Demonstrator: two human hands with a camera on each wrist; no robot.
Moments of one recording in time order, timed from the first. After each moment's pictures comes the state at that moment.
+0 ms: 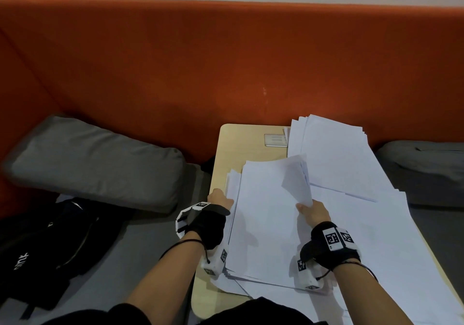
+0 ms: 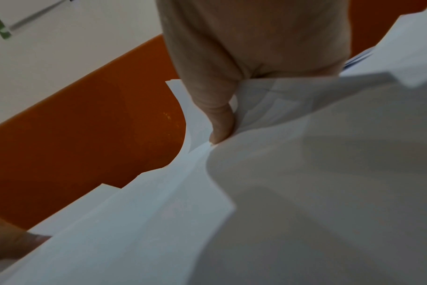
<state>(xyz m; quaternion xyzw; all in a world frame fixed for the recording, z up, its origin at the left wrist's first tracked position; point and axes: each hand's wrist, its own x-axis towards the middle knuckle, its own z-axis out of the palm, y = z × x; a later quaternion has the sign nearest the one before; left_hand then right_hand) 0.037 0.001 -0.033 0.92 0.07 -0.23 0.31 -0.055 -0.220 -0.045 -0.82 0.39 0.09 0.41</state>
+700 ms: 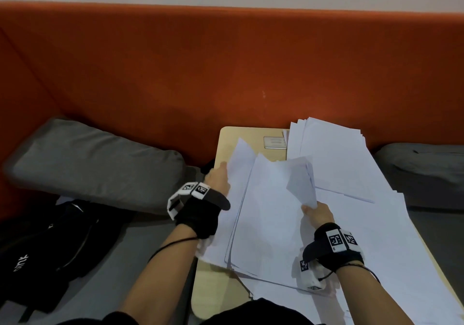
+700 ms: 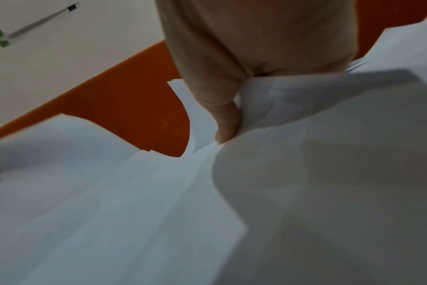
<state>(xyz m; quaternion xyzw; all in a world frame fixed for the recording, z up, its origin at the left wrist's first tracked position) 0.042 0.008 0.034 0.97 -0.12 -0.10 0.17 -0.062 -0.224 -0.036 -0.81 0.40 0.08 0.42</state>
